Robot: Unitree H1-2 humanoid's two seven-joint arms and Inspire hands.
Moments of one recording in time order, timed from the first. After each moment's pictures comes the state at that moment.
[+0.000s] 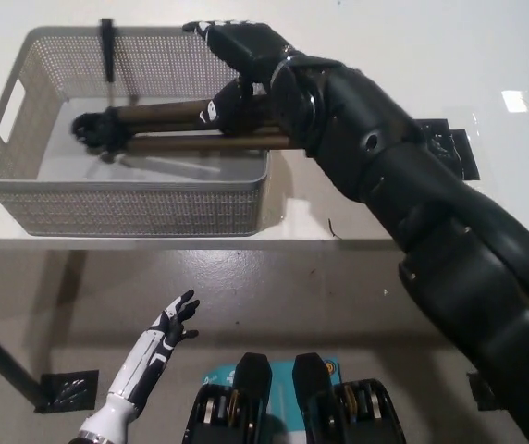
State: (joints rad) left_arm -0.15 0.17 -0.11 0.43 0.05 -0.43 -0.12; right_arm -1.46 0.07 0.51 1.37 -0.59 -0.12 0.07
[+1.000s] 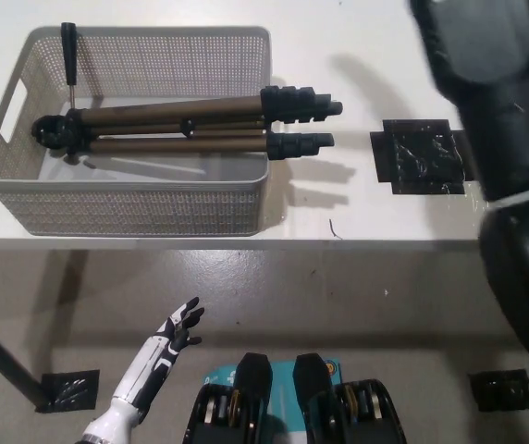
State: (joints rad) left_arm -0.15 0.17 -0.12 0.46 0.05 -0.43 -0.13; right_arm -1.37 -0.09 -0.03 0.63 -0.29 -0.07 0.18
